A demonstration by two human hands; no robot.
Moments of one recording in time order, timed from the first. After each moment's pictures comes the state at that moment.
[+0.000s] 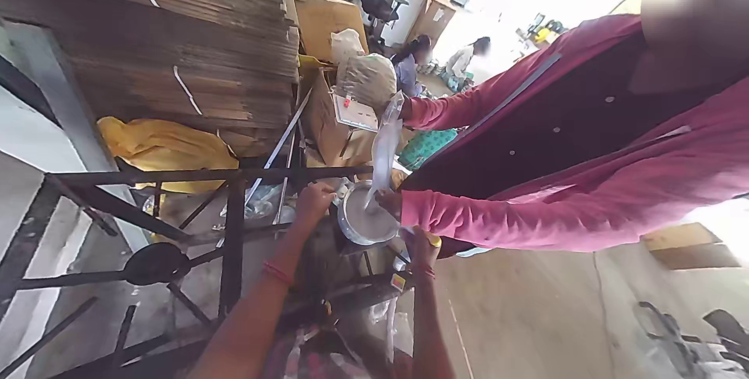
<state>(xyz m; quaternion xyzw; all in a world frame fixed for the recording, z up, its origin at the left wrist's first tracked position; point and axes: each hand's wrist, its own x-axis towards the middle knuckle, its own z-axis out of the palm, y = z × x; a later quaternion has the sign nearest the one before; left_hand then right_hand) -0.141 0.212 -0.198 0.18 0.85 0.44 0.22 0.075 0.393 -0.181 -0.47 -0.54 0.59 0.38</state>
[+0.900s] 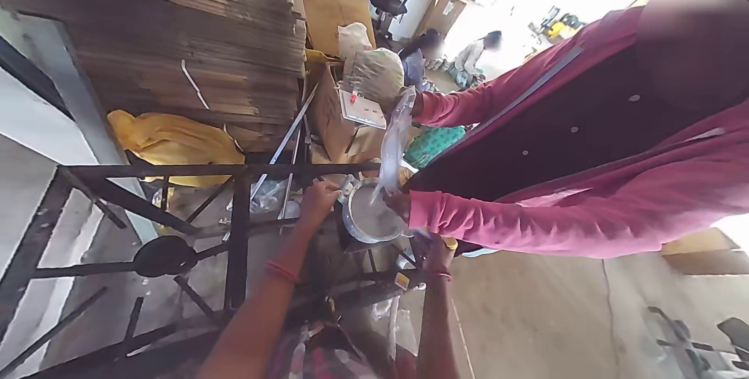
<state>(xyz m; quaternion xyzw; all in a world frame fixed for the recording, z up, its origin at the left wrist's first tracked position) -0.138 0.211 -0.201 0.16 0.84 0.47 0.23 0.083 0.404 -0.174 -0.49 -0.50 0.59 0.39</state>
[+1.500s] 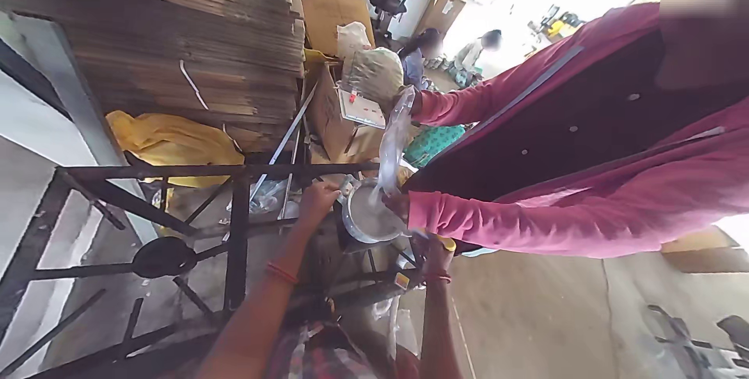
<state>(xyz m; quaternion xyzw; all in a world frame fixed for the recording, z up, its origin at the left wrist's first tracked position) -0.138 0.208 -0.202 0.16 0.83 0.49 0.23 0.090 0.405 -0.182 -0.48 -0.53 0.59 0.37</state>
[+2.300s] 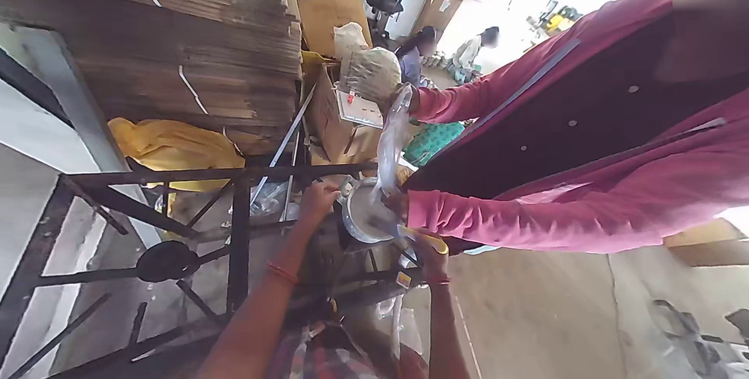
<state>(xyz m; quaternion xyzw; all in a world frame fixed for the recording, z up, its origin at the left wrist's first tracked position) -0.142 0.210 -0.202 0.17 0.84 0.47 0.22 0.112 0.415 -0.203 -0.33 -0.62 0.64 0.32</state>
